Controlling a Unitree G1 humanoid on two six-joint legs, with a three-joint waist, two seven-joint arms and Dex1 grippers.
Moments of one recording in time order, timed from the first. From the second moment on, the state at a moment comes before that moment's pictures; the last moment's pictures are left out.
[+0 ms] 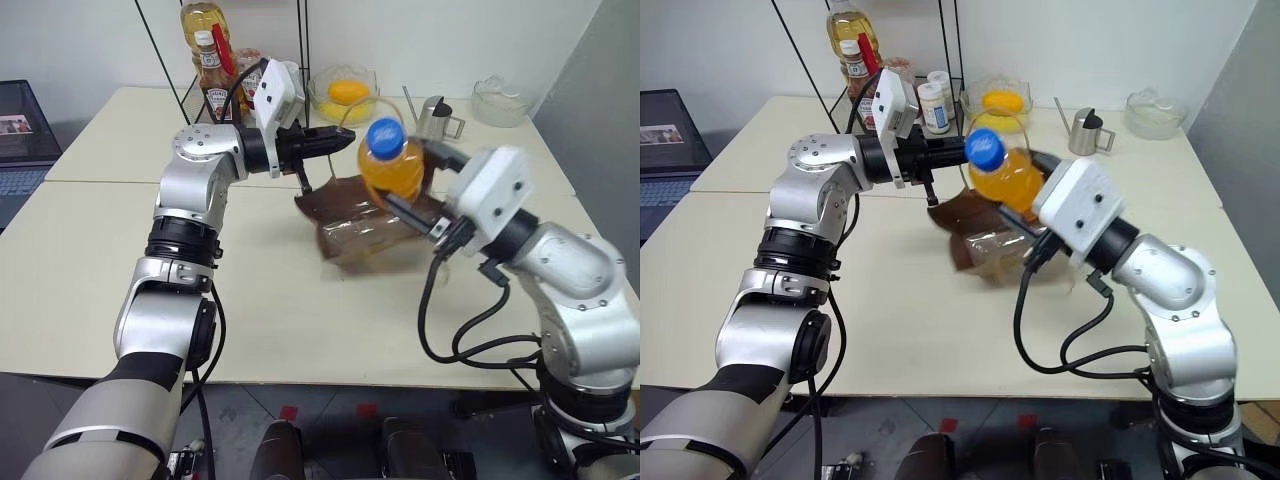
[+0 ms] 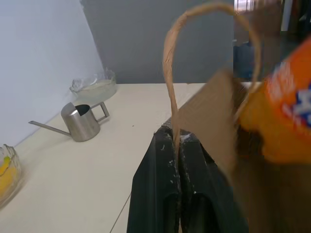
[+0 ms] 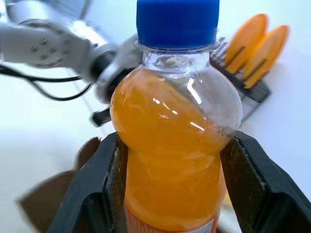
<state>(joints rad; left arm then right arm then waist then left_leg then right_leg) -1.15 0.42 -0.03 0.62 -0.25 0.18 -1.14 -0.58 -0.46 -0.03 -0.79 0.10 0.67 0.62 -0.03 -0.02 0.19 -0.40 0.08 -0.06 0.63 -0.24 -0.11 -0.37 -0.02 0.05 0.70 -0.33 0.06</state>
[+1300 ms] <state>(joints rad) -1.19 0.39 -0.03 0.70 -0.23 0.10 -1.15 -0.01 -0.99 0.00 -0.32 -0.38 0.13 0.65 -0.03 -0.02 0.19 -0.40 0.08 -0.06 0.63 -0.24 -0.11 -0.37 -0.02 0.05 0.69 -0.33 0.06</state>
